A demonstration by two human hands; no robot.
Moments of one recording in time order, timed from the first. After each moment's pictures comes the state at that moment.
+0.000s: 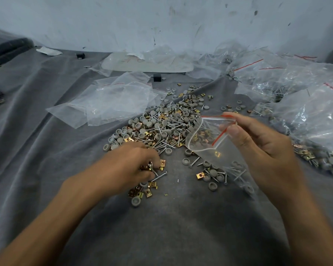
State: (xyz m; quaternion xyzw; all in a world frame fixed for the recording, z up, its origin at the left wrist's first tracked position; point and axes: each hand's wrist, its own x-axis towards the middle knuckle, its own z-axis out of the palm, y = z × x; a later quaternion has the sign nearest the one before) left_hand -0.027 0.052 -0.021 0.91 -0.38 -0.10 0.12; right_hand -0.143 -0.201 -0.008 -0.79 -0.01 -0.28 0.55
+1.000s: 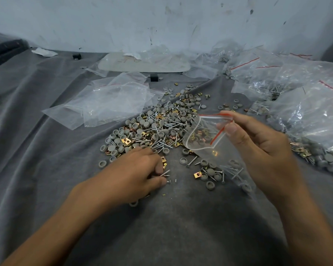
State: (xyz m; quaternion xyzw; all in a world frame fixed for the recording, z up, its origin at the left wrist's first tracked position) left_hand -0.042 0.036 -0.031 0.90 -0.42 -0.08 0.13; right_hand -0.142 -0.203 -0.010 -0.78 -0.02 -0.29 0.56
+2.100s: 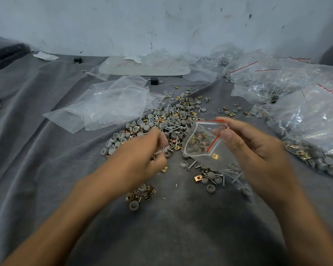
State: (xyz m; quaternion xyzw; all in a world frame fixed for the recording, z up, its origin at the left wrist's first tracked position) left_hand -0.035 0.027 -0.013 0.88 -0.38 -0.03 0.28; right_hand -0.144 -0.197 -0.005 -0.79 0.00 -0.27 0.55
